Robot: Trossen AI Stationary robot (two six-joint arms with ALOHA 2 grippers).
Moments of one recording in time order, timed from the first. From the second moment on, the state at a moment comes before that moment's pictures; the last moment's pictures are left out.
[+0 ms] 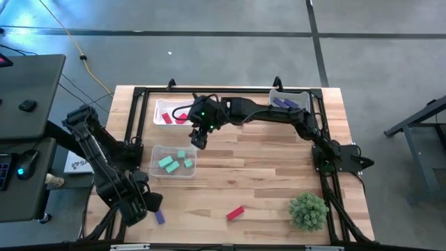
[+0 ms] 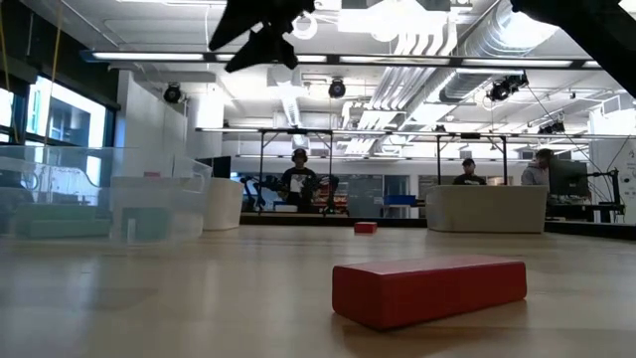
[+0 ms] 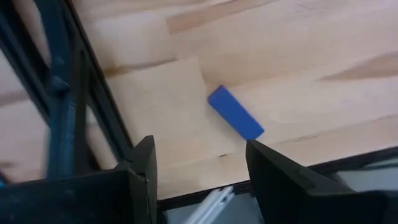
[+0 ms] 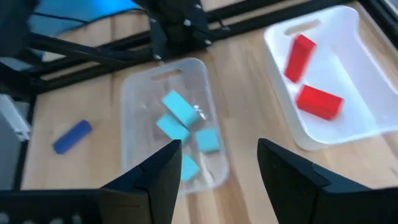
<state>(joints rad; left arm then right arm) -0.86 1.40 1.15 -1.24 -0.01 -2.30 -0.08 2.24 2.35 -0.87 -0.08 0.21</state>
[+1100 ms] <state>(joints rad) -0.78 1.60 1.16 -1.07 0.02 -1.05 -0.08 2.23 2.35 -0.99 -0.07 0.10</state>
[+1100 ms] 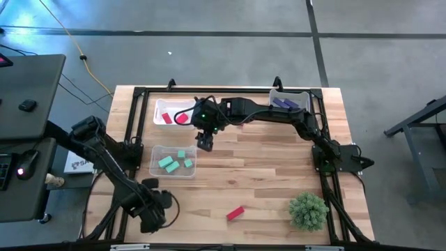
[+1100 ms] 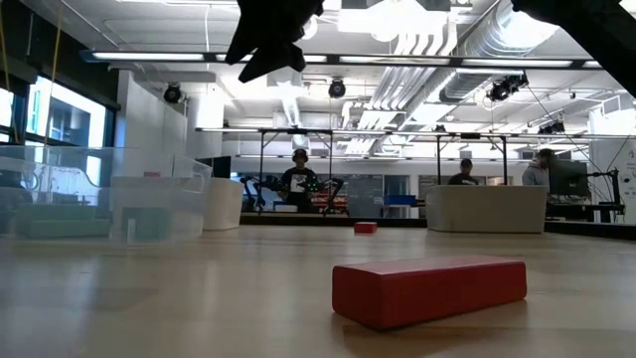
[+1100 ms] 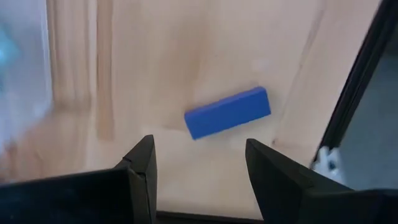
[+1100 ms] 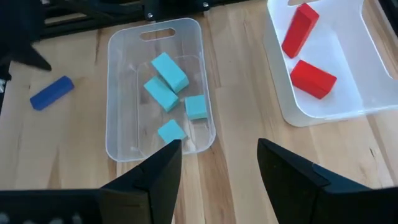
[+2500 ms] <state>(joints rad) -0.88 1.64 0.98 -0.80 -0.06 -0.19 -0.07 2.23 2.36 -1.08 0.02 0.36</state>
